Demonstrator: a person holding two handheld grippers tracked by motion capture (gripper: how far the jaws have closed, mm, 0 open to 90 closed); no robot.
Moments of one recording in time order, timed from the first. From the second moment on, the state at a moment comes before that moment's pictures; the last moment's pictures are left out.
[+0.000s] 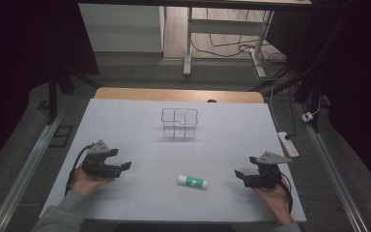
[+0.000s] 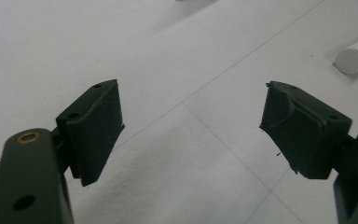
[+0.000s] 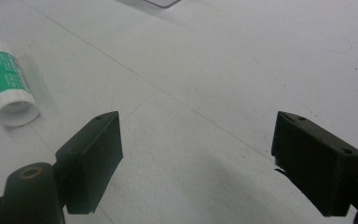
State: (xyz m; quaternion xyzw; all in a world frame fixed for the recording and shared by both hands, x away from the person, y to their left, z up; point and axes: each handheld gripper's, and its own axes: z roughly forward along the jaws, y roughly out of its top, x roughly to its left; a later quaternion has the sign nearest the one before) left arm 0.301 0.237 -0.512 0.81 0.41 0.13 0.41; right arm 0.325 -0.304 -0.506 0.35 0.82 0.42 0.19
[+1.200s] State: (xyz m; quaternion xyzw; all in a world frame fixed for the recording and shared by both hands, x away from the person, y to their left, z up) left arm 0.354 0.214 -0.505 0.81 0.42 0.12 0.40; right arm 0.327 -0.302 -0.509 0.35 0.82 0.41 0.18
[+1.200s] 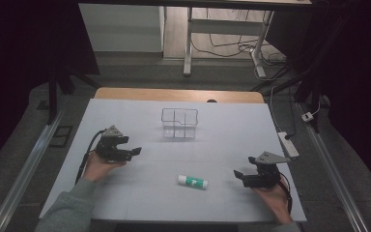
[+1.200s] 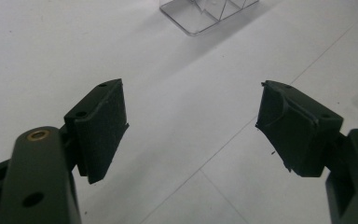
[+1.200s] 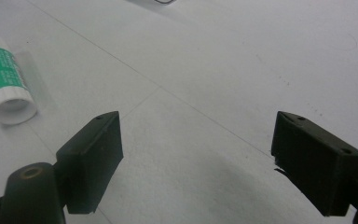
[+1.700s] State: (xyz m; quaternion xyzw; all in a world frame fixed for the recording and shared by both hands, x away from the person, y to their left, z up) left arm 0.348 0.201 -0.503 0.83 0.38 0.10 0.40; right arm 0.330 -0.300 -0.508 0.35 0.82 0.42 0.18
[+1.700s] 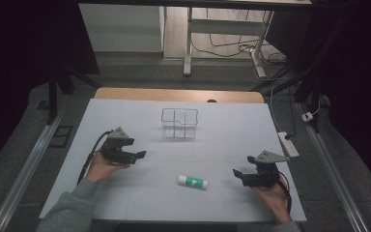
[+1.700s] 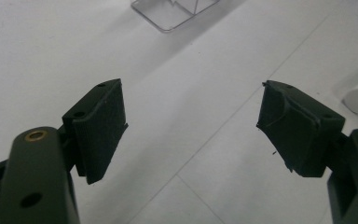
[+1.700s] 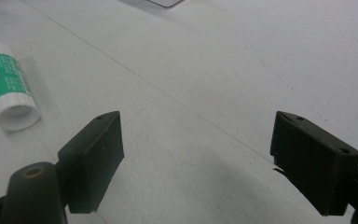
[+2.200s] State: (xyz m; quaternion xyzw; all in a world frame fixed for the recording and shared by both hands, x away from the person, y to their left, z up) left arm 0.297 0.234 -0.505 0.81 0.39 0.11 0.42; right arm 0.329 -0.290 -0.499 0.34 0.83 0.42 0.16
